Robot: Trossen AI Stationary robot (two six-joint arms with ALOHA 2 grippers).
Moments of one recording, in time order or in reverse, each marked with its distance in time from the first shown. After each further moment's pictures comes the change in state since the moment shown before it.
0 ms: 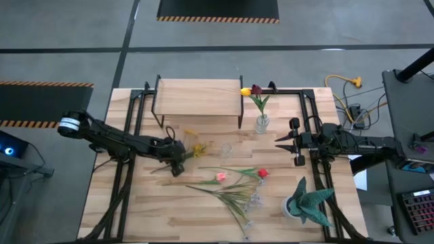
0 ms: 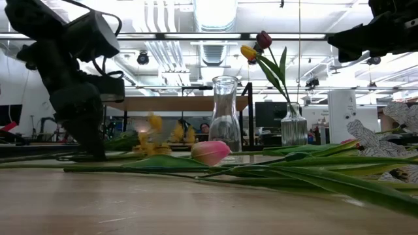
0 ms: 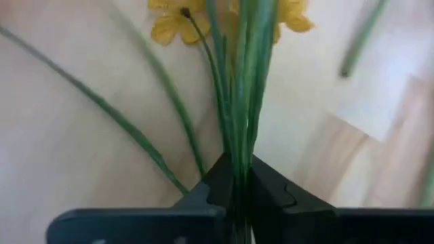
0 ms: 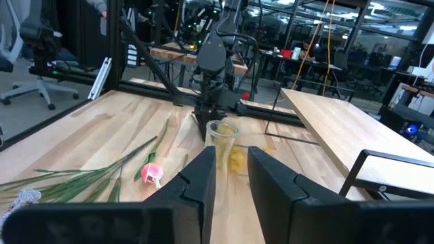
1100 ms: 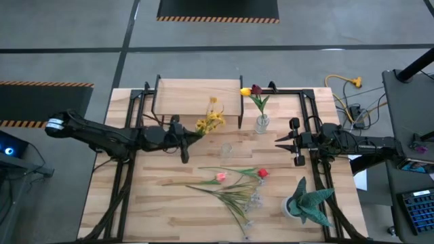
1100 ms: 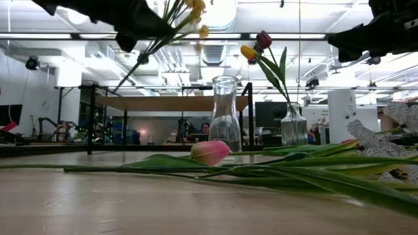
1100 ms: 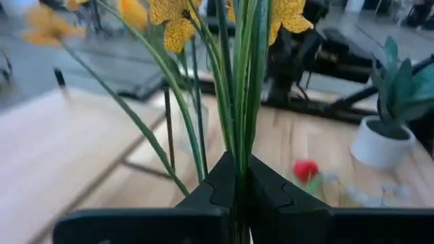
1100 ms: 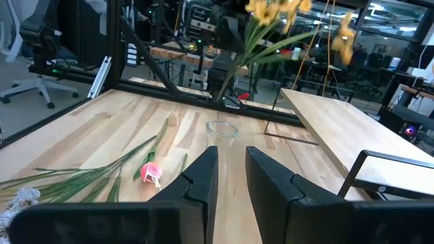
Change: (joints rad) left arm -0.001 -0.245 0.182 0.434 -0.286 0.428; right arm 0.000 0.000 0.000 -0.001 0.000 -0.008
